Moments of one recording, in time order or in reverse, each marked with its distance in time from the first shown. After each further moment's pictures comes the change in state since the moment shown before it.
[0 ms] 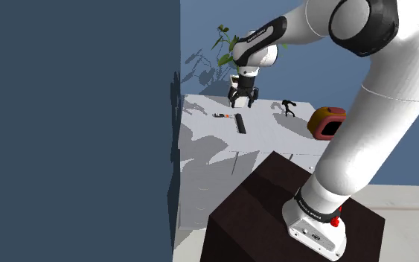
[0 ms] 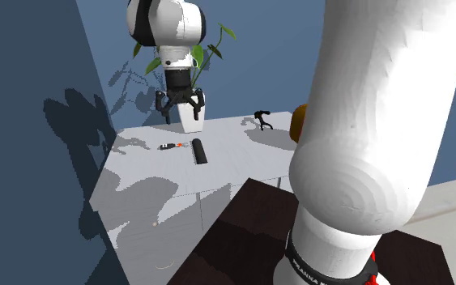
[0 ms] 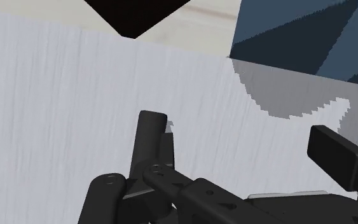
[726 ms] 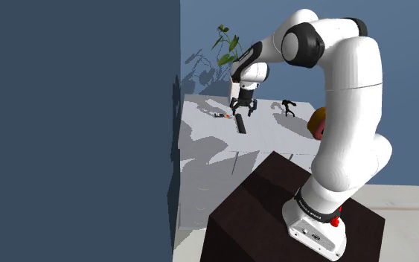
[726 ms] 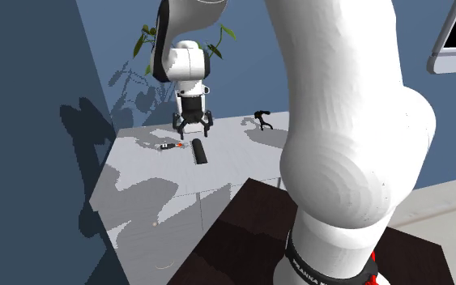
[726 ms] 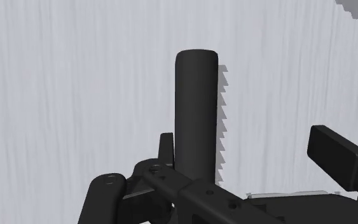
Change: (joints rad) arm -0.120 0.410 -0.014 0.278 0.142 0.062 -0.034
